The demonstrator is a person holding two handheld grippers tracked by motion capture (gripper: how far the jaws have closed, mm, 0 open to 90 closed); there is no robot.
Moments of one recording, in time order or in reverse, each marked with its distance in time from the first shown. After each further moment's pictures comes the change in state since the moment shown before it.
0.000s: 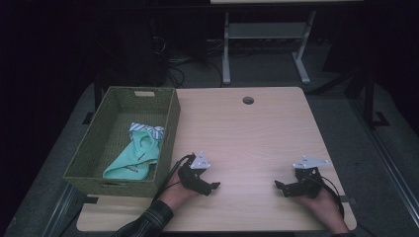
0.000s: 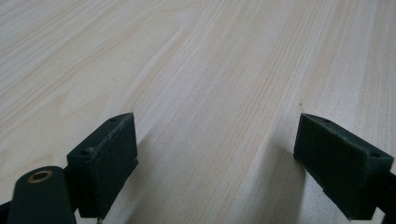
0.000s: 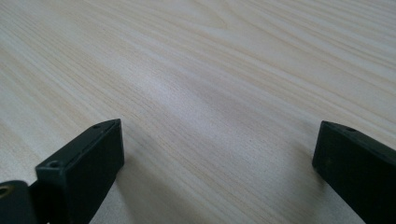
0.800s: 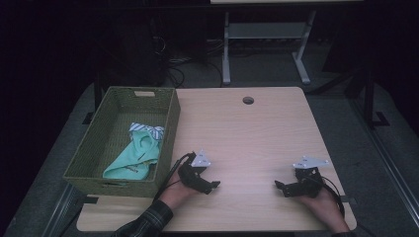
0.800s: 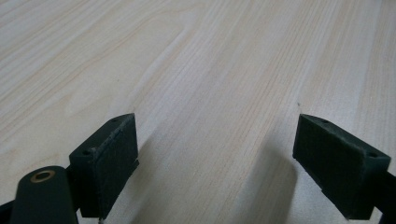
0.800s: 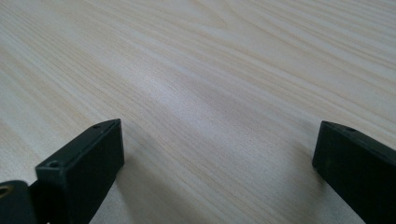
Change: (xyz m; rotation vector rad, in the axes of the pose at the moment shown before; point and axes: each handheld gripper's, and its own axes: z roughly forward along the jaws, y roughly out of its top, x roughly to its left) left arm 0.001 0.006 -0.003 0.021 0.003 -0.018; right arm 0.000 0.000 0.000 -0.001 -0.001 -0.004
